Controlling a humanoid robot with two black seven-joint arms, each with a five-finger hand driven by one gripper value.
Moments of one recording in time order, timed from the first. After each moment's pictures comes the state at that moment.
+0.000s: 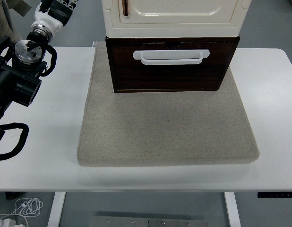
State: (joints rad) left arm -1.12 0.18 -0.93 -0.30 -0.36 -0.27 -0.06; right arm -0.03 0.00 -0.04 0.16 0.01 -0.01 -0.09
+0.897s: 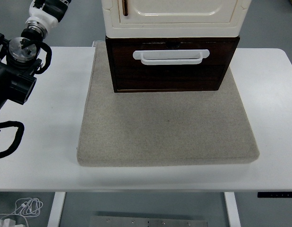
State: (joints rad) left arm -1.13 0.22 -0.93 -0.31 -0.35 -0.30 -0.06; right arm -0.03 0.00 -0.04 0.16 0.01 -0.01 -0.09
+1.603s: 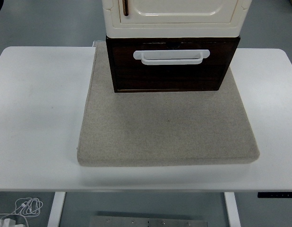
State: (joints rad) left arm -1.31 0.47 -0.90 -0.53 -0.06 -0.30 -0.07; right arm -0.03 0.00 -0.04 0.16 0.01 -0.01 -0.09
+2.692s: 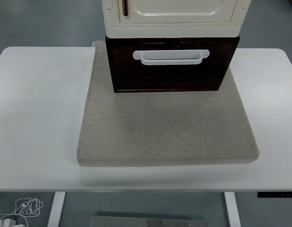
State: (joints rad) left arm -1.50 0.69 -0.71 -1.31 0.34 -0.34 -0.07; right arm -0.03 0.00 -0.04 0.16 0.01 -0.01 -0.09
